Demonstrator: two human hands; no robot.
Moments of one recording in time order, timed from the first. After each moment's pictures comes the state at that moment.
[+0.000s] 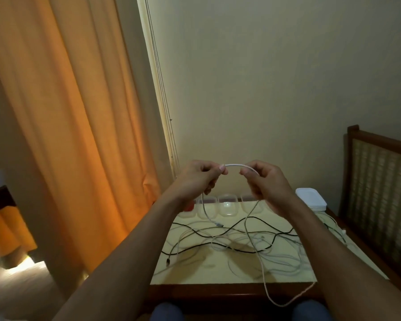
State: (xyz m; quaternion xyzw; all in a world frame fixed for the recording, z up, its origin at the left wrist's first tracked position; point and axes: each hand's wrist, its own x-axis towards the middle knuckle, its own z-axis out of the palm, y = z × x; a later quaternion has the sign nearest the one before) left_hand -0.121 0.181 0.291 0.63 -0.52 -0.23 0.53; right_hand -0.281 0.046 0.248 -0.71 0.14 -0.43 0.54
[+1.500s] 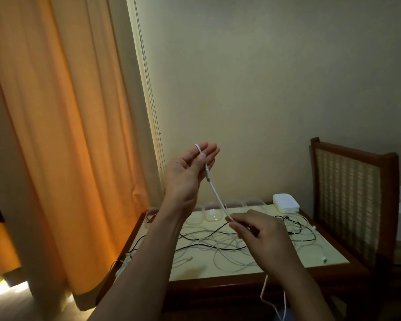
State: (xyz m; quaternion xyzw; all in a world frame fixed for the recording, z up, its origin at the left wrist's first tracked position) left_hand -0.212 0.244 0.291 0.35 -0.46 -0.25 0.78; right_hand -0.386 0.199 0.188 -0.81 0.18 -0.50 0.24
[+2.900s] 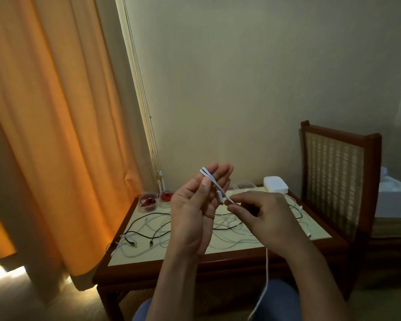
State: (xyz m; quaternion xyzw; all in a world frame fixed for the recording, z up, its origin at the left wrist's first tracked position) left_hand -0.288 0.301 0.226 0.22 -0.40 -0.37 0.81; right_hand -0.419 0.212 0.202 -0.83 0.20 -0.46 0.24
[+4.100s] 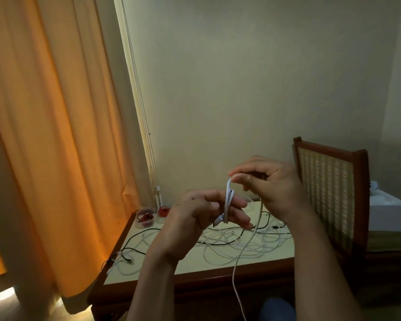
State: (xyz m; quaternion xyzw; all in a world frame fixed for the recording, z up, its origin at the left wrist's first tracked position) left_hand -0.271 0.327 0.259 0.37 -0.65 -0.34 0.58; right_hand -0.427 0.205 0.282 -0.77 0.05 -0.54 0.34
